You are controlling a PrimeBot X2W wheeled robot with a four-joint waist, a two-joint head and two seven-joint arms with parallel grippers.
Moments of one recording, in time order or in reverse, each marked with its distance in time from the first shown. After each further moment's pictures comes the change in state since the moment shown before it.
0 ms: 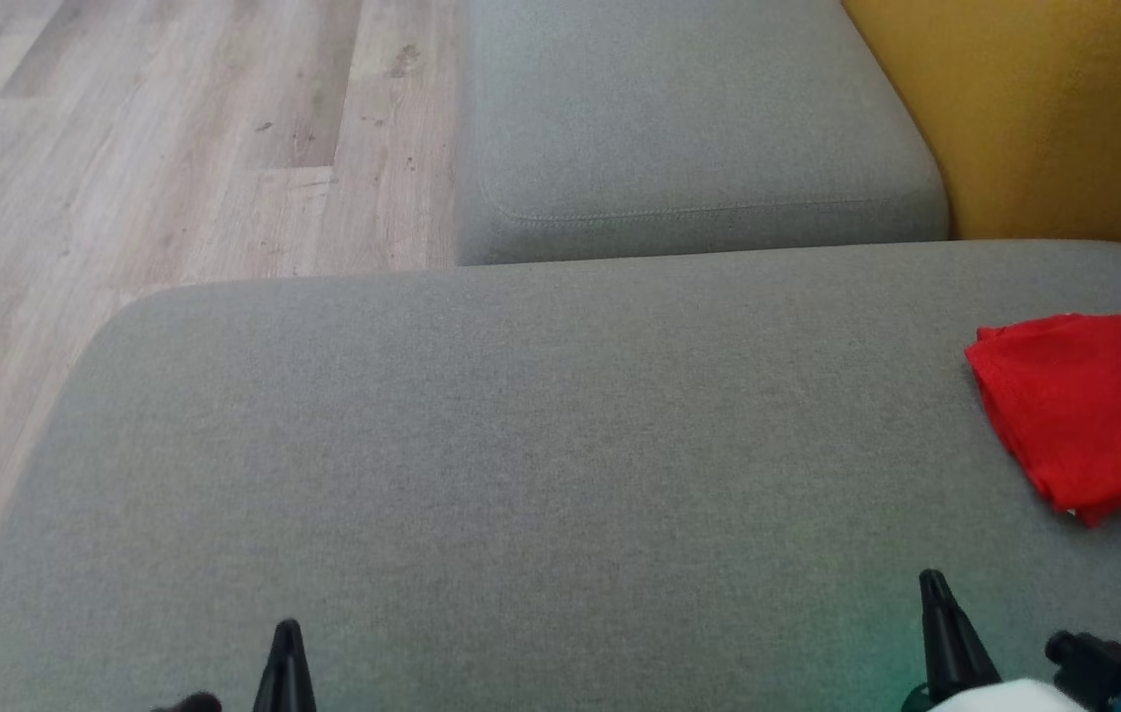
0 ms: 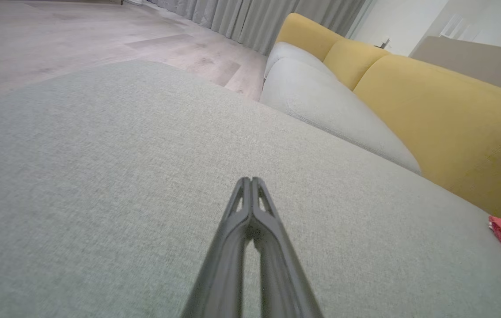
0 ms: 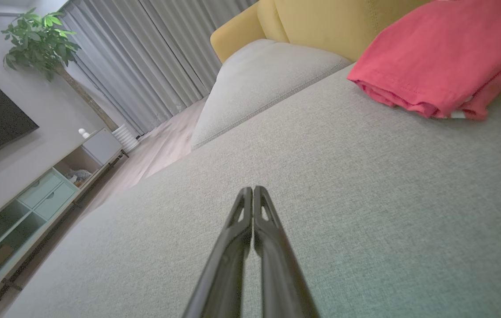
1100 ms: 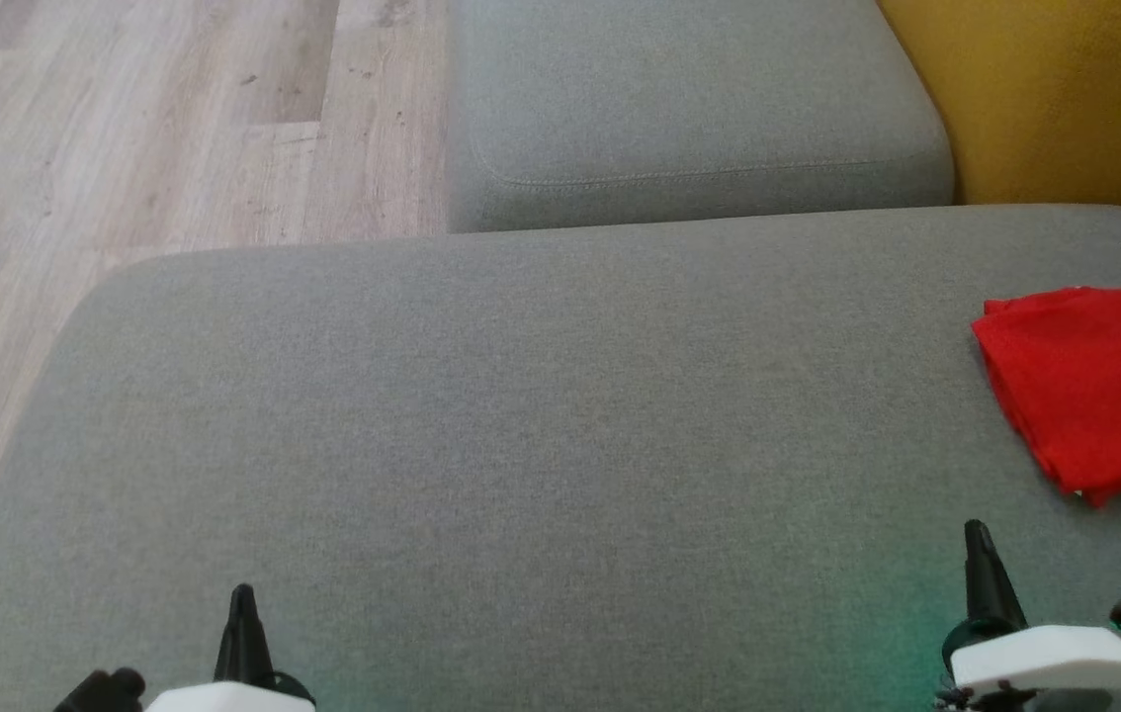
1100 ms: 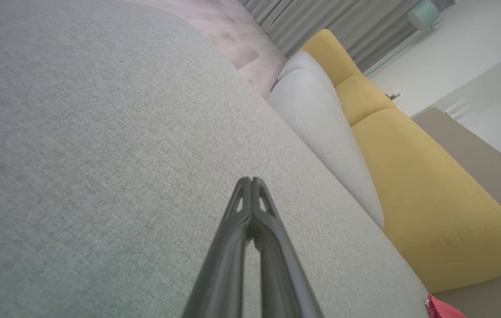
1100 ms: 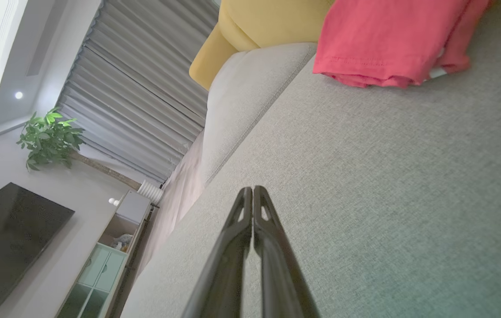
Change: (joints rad) left arm -0.074 -0.001 0.094 -0.007 -0.366 -0.062 0.095; right arm -0.077 0.001 -0.068 -0.019 0.374 0.000 0.095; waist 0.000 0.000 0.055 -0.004
